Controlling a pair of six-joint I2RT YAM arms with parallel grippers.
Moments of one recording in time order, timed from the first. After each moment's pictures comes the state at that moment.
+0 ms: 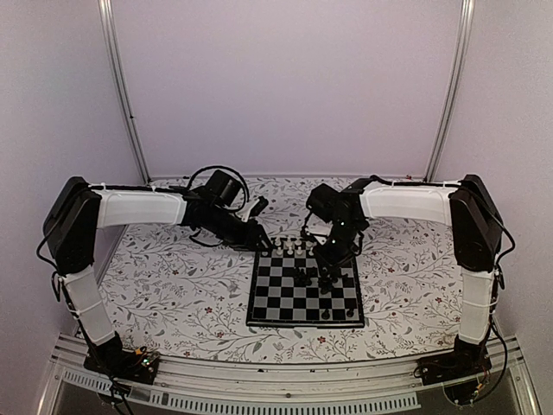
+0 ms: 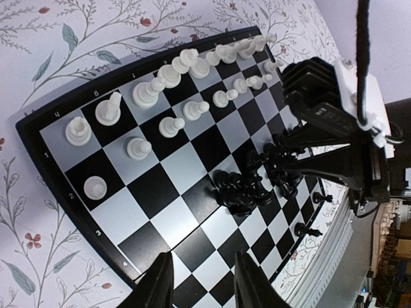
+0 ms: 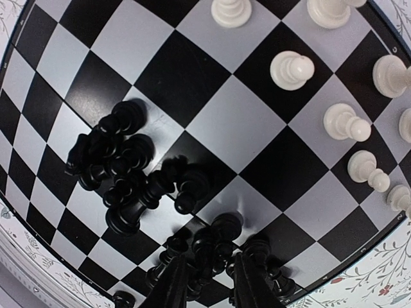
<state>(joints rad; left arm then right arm) -0.67 1.84 1.25 -0.34 0.48 -0.36 0.79 2.02 1.55 -0.96 -0.12 0.11</state>
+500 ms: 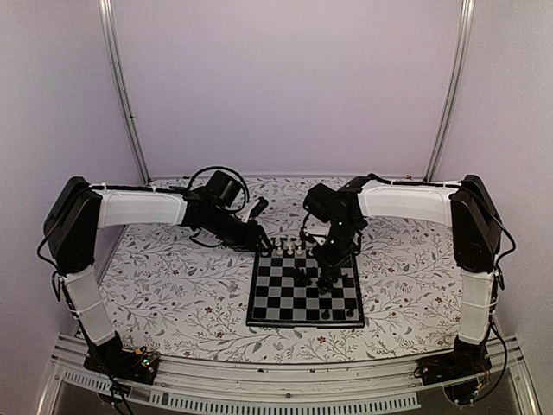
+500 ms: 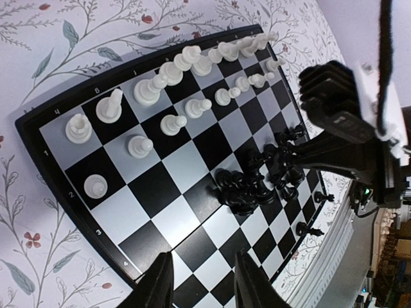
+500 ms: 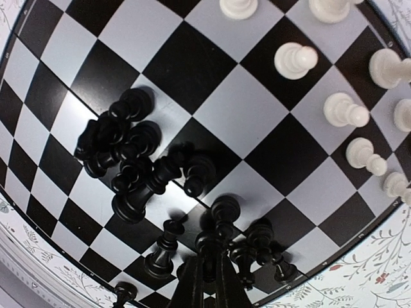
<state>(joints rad) -0.67 1.84 1.24 -0.34 0.48 -0.36 0.81 2.02 1.57 -1.01 -0.10 0.11</state>
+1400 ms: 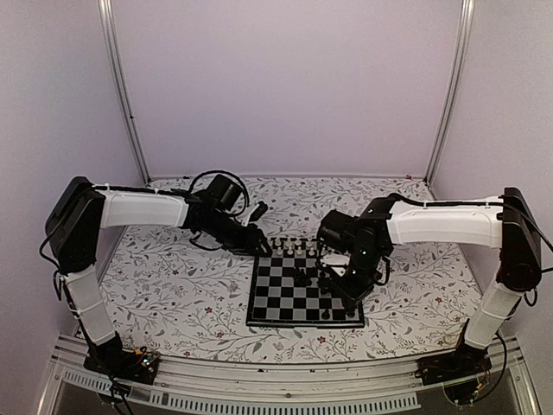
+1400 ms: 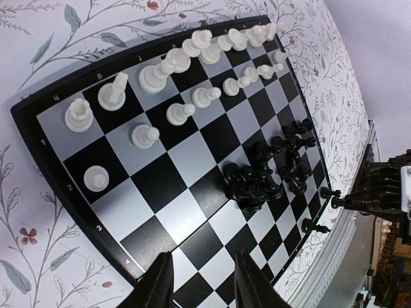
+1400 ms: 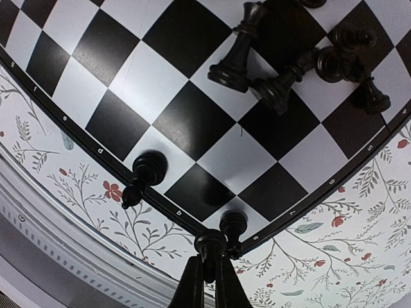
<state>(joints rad) -0.67 1.85 1.23 -0.33 0.48 -0.36 0.95 1.74 1.27 -1.08 -0.10 0.24</state>
